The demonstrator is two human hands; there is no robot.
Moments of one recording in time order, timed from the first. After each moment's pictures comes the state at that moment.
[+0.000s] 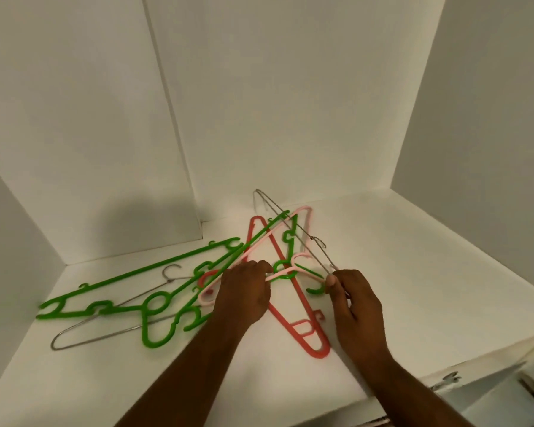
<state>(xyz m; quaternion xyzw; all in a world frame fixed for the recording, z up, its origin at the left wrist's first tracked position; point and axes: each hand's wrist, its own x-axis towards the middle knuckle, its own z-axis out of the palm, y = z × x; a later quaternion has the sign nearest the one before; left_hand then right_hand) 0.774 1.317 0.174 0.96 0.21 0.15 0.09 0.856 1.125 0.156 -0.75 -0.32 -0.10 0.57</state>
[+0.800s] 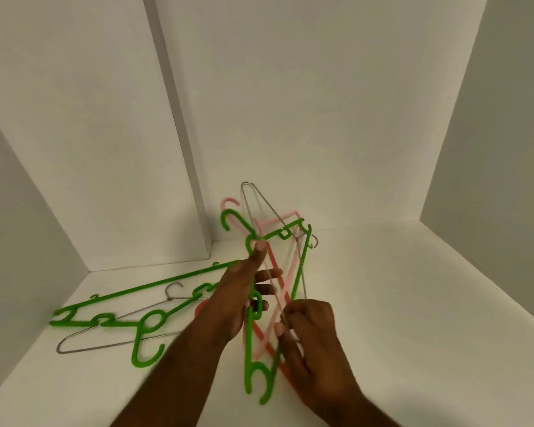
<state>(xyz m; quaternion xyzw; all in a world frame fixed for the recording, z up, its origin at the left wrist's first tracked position) 0.797 1.286 0.253 0.58 0.33 0.22 0.71 0.866 1.139 0.174 -0.68 -0.55 -0.08 0.47</state>
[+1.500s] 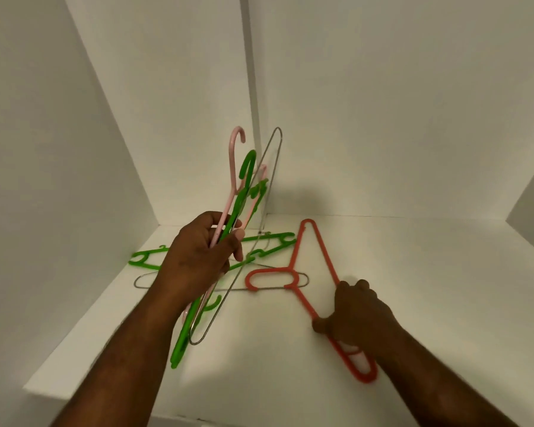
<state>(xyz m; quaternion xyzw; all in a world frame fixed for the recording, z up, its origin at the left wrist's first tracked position) 0.669 1.299 0.301 0.75 0.38 0.37 0.39 0.882 1.177 0.216 -0.86 -0.47 0.20 0.03</state>
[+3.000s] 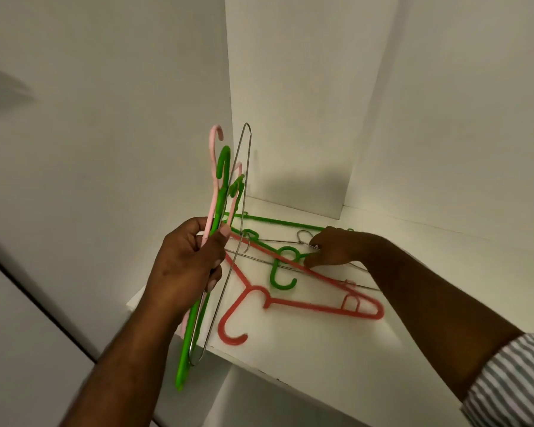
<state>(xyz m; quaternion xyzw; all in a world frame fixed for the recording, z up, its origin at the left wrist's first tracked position) 0.523 1.287 0.269 0.59 0.46 0.50 0.44 0.809 1.362 0.238 -0.67 -0.72 0.14 -0.15</state>
